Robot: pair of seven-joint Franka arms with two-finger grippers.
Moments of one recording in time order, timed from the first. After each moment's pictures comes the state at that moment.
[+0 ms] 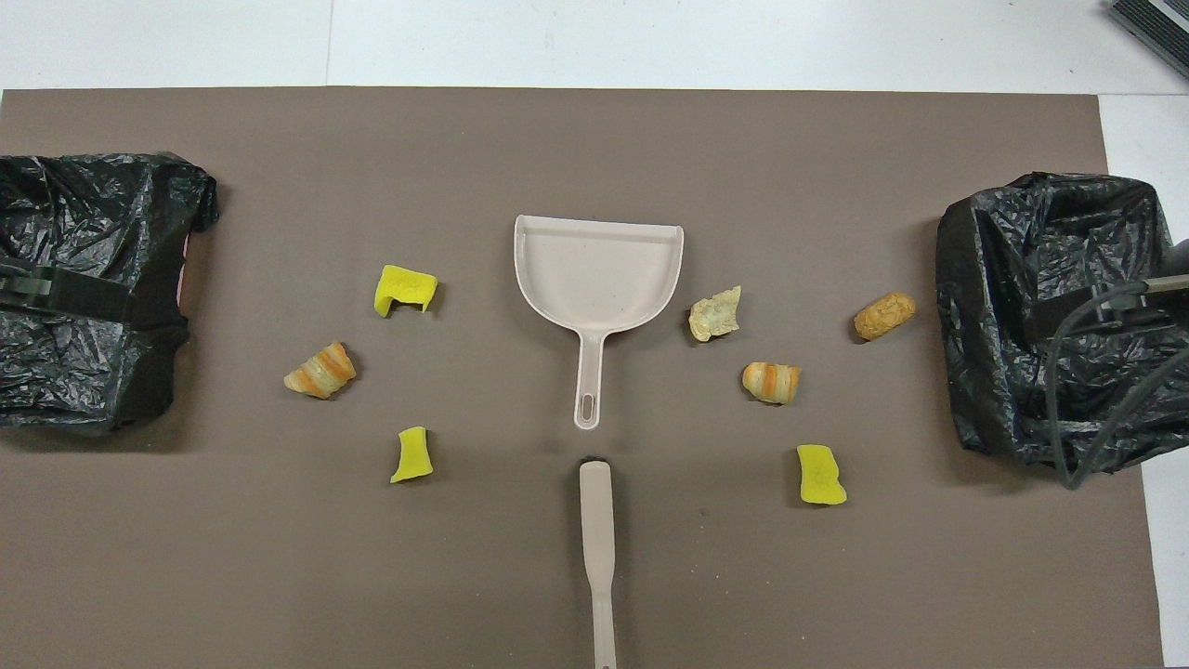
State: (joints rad) left arm -0.07 -0.03 -0.02 -1.52 0.01 1.54 0.11; right arm 0.04 -0.01 -0.05 -1.55 -0.01 1.49 -0.06
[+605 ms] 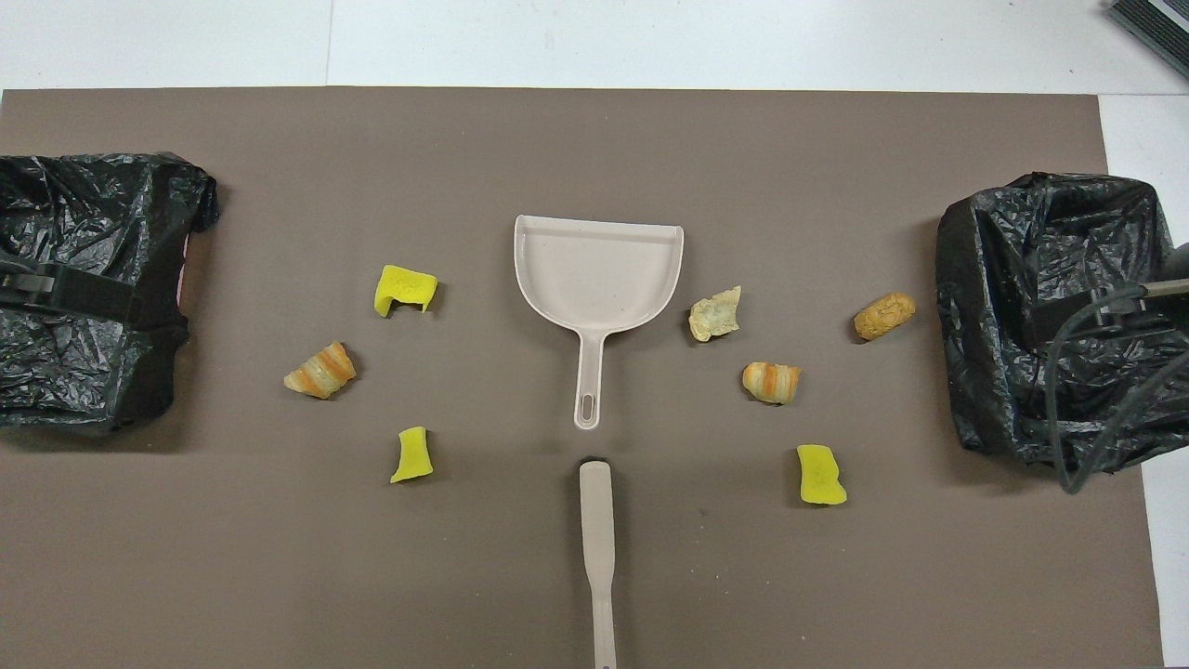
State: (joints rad) left arm -0.07 -0.01 -0.02 -1.48 -0.02 1.50 0.11; right arm 0.04 -0.02 -0.05 -1.56 -0.01 1.49 -0.06
